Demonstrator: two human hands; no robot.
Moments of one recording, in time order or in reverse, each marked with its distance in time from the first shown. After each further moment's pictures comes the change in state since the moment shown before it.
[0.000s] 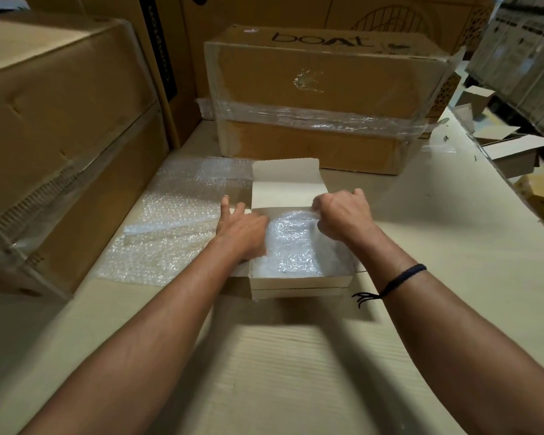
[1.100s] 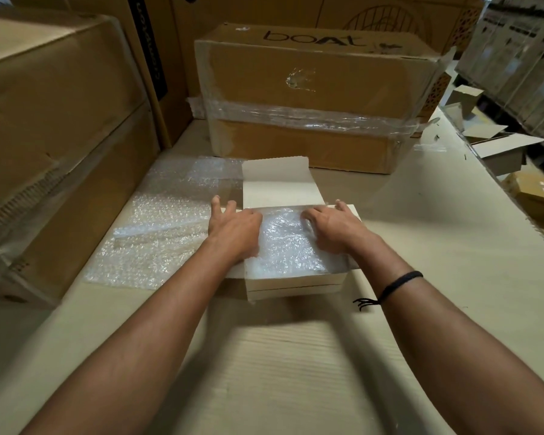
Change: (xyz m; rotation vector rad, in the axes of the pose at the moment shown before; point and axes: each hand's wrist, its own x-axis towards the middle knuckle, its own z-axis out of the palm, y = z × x) left_hand -0.007 0.006 -0.016 0.018 0.001 -0.057; right_hand -0.005 0.011 0.028 0.169 -0.250 -0.148
